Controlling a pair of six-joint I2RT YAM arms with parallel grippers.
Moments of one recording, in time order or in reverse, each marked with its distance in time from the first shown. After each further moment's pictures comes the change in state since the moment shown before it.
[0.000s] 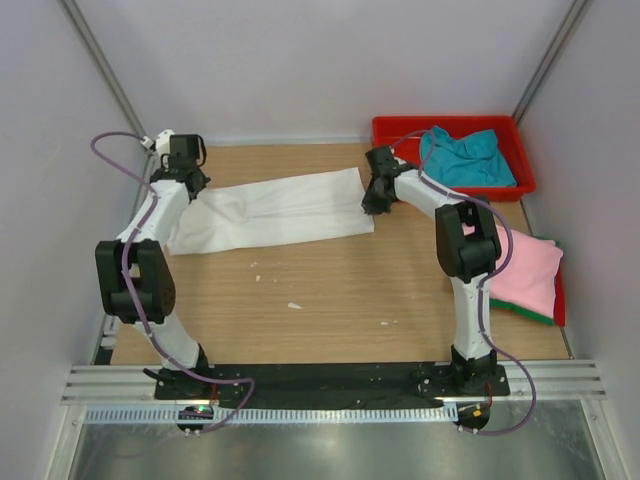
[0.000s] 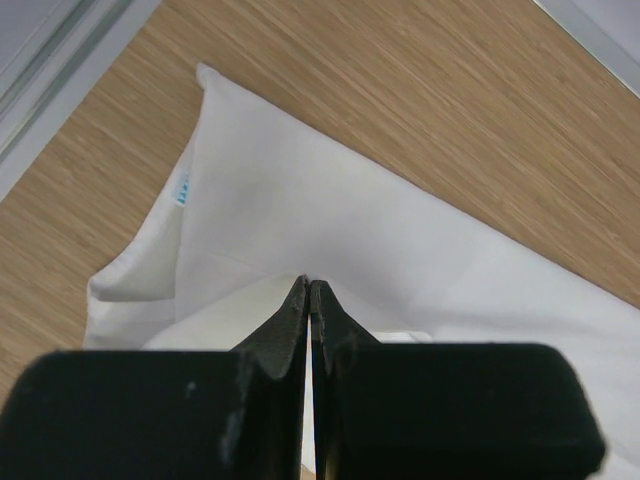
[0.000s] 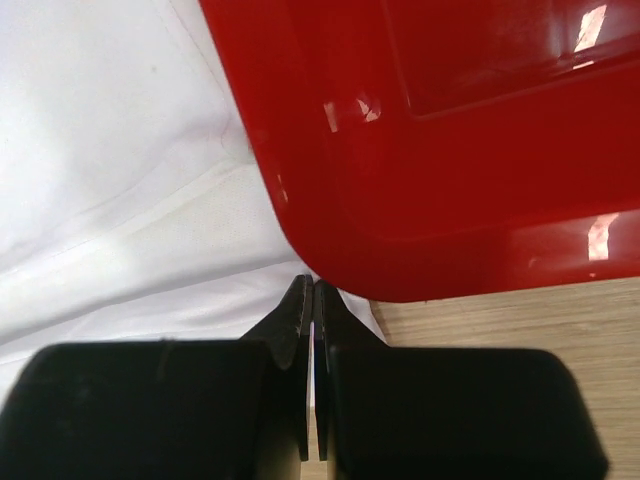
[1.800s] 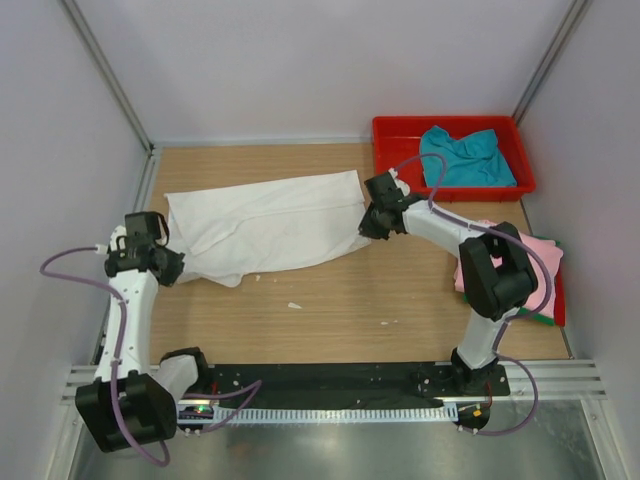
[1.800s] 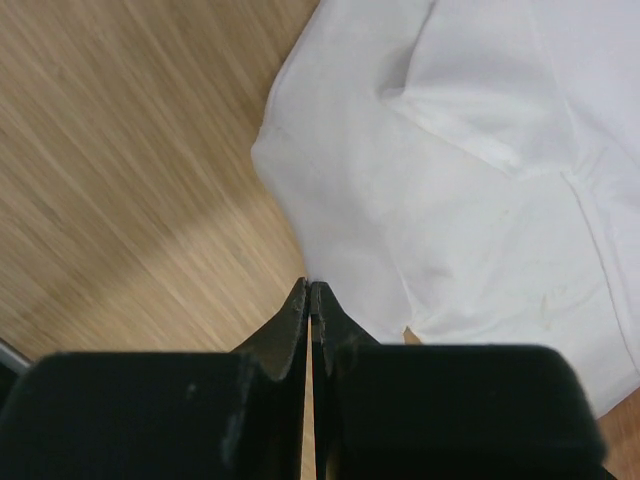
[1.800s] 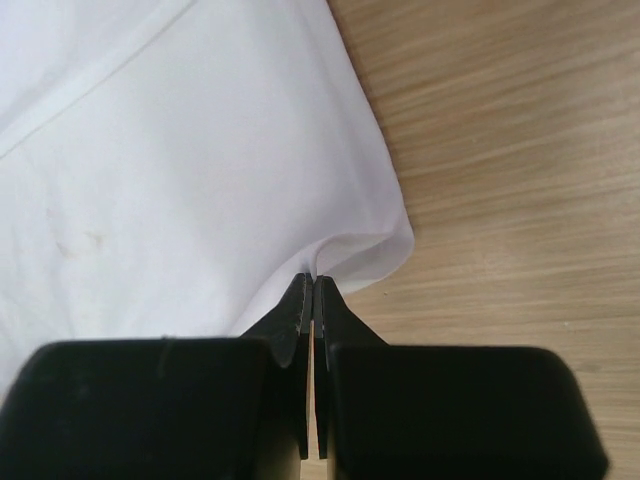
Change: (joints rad) left arm 0.215 -0.713 -0.533 -0.480 0.222 -0.368; right arm 0.117 -0.370 -0.462 0.160 0.002 0.163
